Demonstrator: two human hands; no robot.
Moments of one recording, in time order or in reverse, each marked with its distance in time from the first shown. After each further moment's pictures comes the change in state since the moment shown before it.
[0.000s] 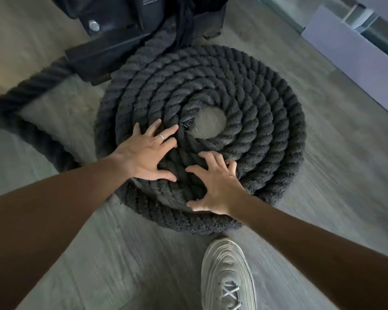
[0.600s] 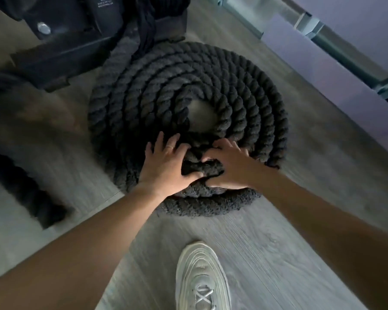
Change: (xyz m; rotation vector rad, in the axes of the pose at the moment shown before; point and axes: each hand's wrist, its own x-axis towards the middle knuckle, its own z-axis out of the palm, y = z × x) left_hand 0.050 0.120 -0.004 -0.352 0.319 -0.223; right_hand -0.018 0.098 -0.052 0.096 -0.097 0.183
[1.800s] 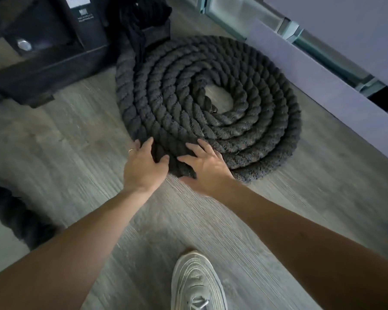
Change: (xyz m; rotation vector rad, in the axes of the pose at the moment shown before) left_hand 0.011 -0.002 -0.030 -0.564 0.010 -0.462; right_hand 0.023 -0.027 0.027 -0.017 0.212 -0.005
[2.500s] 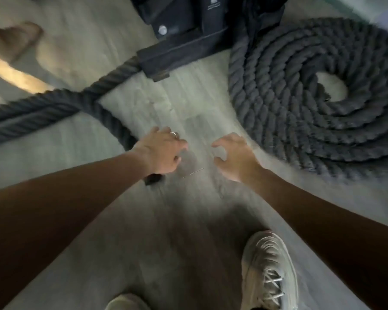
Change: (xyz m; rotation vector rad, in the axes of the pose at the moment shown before) left_hand -0.037 -0.108 -0.149 0.997 -0.268 0.337; right_hand 0.019 -0.131 0.020 0.294 -0.070 -0.074
